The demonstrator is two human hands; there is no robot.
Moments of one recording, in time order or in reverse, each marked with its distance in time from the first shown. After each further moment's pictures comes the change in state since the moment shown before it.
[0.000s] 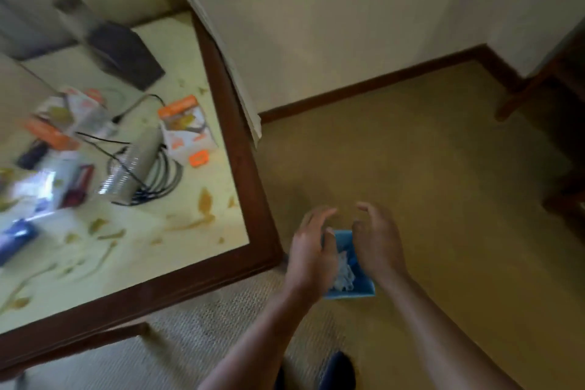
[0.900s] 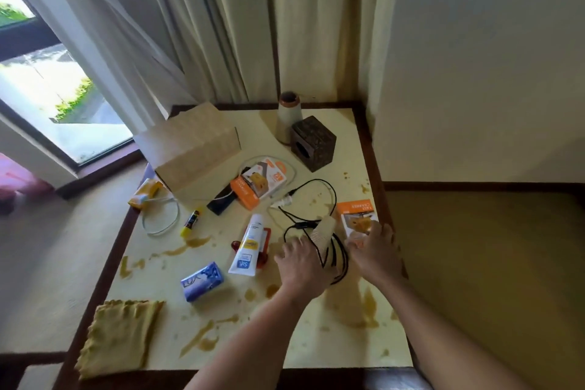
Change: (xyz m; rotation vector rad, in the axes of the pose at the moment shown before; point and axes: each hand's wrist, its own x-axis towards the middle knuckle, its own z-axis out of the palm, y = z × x) left_hand 0.101 -0.108 -0.346 0.561 -0.001 -0.455; right_hand 0.042 -0.341 0.193 -0.463 -0.178 -0.134
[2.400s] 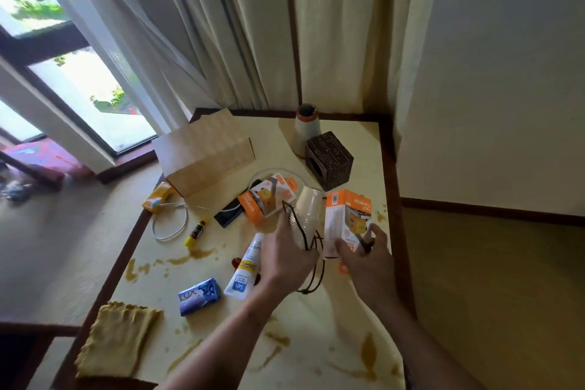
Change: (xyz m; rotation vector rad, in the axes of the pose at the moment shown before) left_hand 0.025 0.010 -0.083 -0.626 0.386 -0.002; right_hand 0.016 -0.046 -0.038 0.675 -0.057 -0.138
